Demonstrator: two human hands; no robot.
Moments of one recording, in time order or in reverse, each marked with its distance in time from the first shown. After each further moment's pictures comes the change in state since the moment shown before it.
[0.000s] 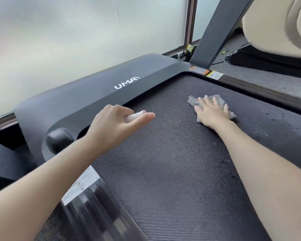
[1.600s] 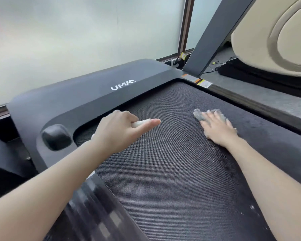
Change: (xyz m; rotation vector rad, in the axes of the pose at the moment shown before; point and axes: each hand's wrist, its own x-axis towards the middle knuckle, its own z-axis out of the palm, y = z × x) left_hand -0.003 0.004 0.017 0.115 -0.009 0.055; right_hand -0.044 0.050 -0.006 -0.034 -0.008 -0.089
